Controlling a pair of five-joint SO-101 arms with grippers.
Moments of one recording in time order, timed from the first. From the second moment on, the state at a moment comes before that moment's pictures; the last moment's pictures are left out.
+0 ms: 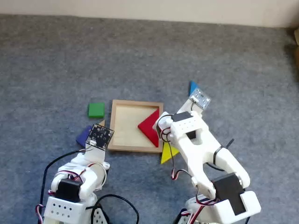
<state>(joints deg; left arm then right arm) 7.0 -102.4 96.0 76.9 -2.9 -25.0 -3.0 42.6 45.0 -54.2</state>
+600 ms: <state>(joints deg) 7.0 -102.4 96.0 76.9 -2.9 -20.8 -1.8 41.9 47.2 -54.2</state>
